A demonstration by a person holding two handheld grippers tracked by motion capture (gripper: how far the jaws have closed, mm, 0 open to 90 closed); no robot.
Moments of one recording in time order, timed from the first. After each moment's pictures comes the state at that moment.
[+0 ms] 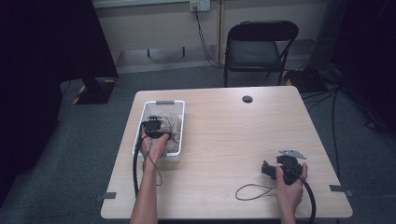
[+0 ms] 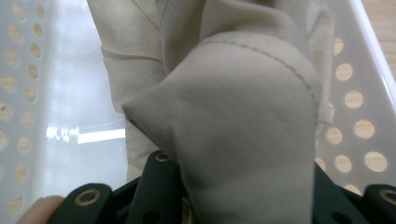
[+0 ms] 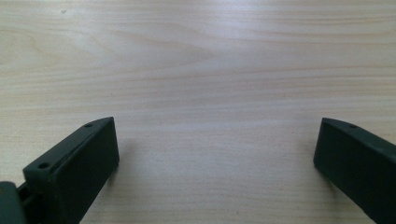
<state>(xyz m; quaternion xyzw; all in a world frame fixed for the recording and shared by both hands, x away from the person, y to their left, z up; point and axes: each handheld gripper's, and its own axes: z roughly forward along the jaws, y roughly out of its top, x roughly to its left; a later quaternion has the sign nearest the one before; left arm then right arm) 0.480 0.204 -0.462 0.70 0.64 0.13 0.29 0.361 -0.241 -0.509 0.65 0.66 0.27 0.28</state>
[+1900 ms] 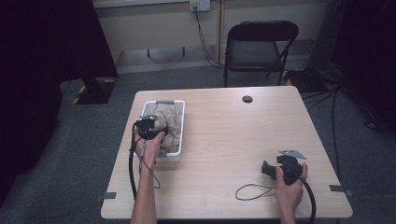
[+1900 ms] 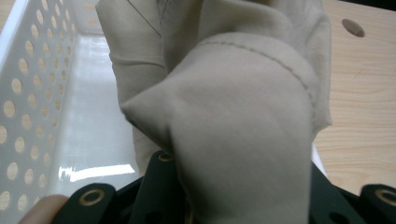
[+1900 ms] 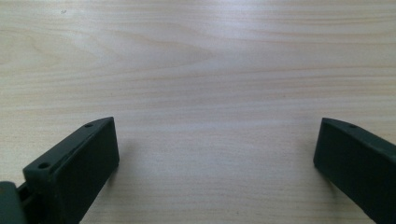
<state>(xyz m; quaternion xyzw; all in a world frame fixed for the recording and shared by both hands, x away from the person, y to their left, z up) 0.455 0.212 -0.434 0.66 0.63 0.16 0.38 0.361 -0.241 -0.509 0.65 0.66 0.27 0.28</state>
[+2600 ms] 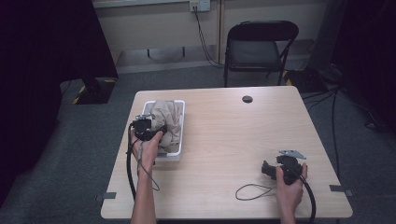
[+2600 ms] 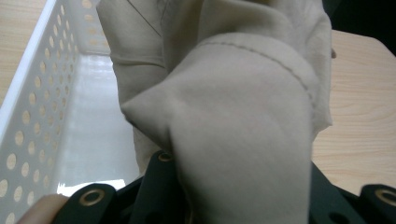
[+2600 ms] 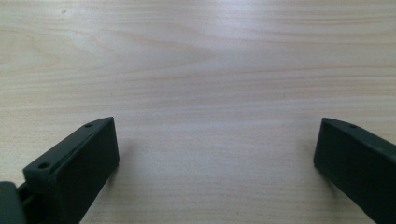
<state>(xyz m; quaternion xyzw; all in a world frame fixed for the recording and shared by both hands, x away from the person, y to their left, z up) 0.439 0.215 -0.418 0.64 0.62 0.17 0.42 0.361 -0.241 -0.509 0.65 0.66 0.27 0.28</state>
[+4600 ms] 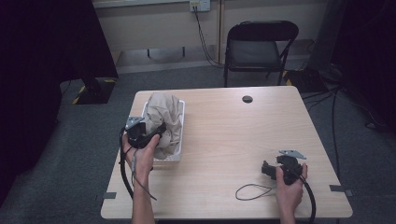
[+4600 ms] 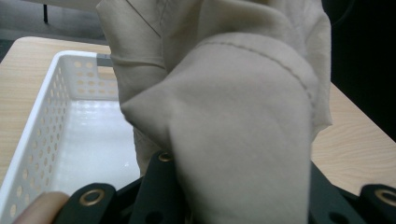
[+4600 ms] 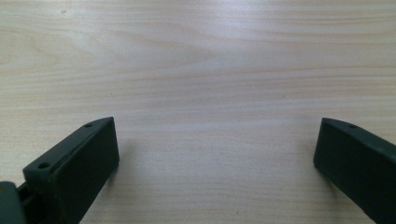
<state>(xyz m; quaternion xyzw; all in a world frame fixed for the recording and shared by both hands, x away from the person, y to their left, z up) 0.388 0.210 -0.376 0.63 0.56 0.21 0.49 0.361 -0.241 -0.509 0.65 0.66 0.27 0.28</state>
